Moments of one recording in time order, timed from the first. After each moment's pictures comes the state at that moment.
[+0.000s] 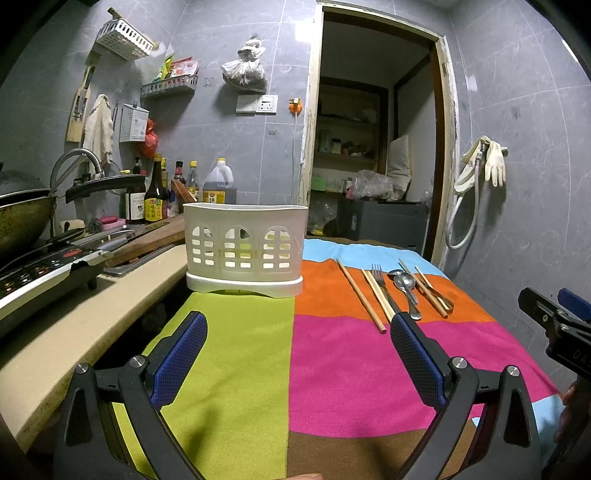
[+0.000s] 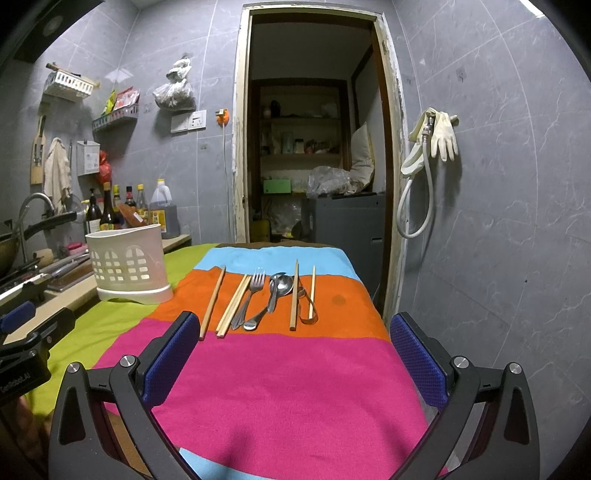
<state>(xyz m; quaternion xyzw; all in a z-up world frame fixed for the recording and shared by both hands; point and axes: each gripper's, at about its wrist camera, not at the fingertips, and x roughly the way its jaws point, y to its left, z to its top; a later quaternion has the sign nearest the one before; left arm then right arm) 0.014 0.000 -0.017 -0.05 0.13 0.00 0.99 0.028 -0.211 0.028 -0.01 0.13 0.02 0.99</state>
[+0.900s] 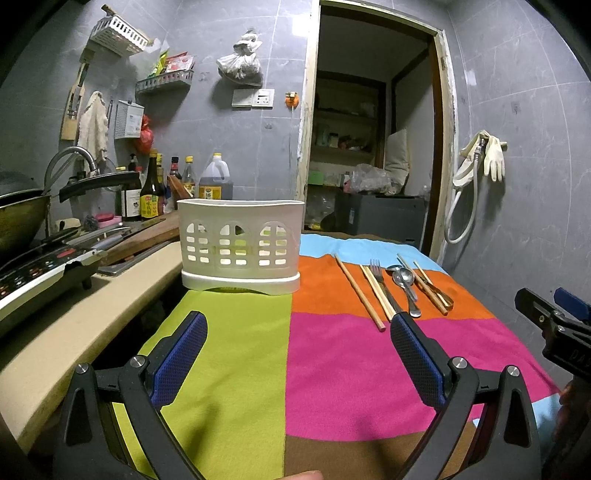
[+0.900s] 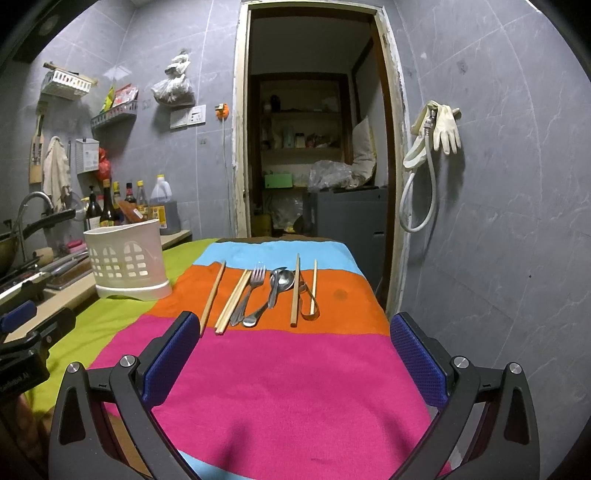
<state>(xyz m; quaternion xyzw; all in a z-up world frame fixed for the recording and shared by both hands) 0.017 -0.002 -0.016 -0.04 0.14 -0.01 0.99 0.030 -0.209 0.024 -0.01 0.13 0.02 0.99</state>
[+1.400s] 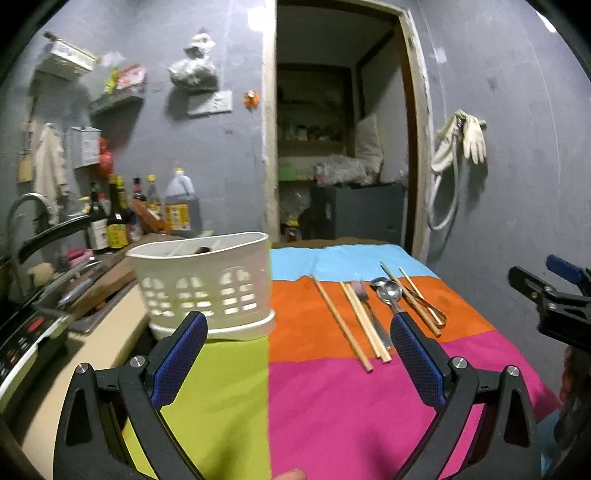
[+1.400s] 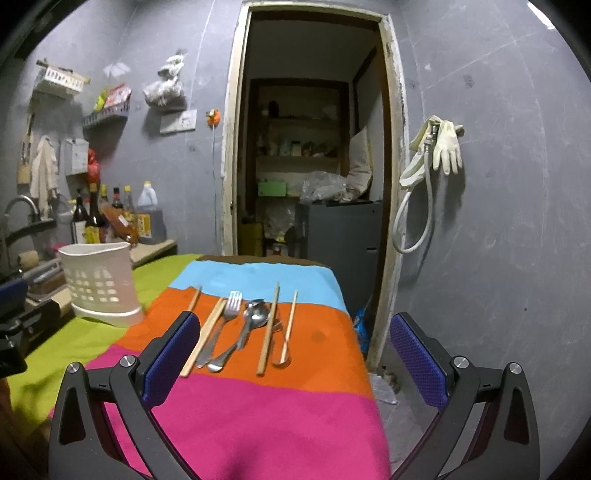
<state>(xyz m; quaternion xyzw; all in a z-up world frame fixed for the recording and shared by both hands) 0.080 -0.021 0.027 0.02 0.17 -0.06 0.98 0.072 -0.227 0.052 -0.04 0.14 0.01 0.99</state>
